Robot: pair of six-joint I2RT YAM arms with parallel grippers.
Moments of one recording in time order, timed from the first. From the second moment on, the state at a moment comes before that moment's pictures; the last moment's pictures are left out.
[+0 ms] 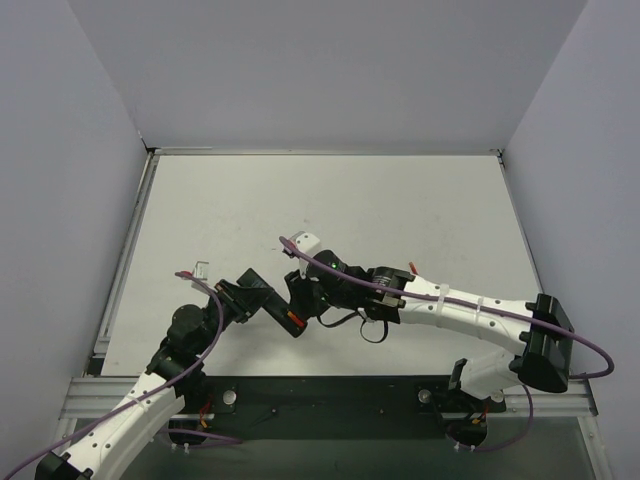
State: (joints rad) left arm -0.52 0.36 0.03 0.27 0.11 -1.14; right arm 1.15 1.42 1.10 -0.40 0.14 0.37
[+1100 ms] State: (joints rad) left arm -0.52 0.39 0.03 0.32 0.13 -1.16; right arm 1.15 1.53 1.09 -0.37 0.05 0.37
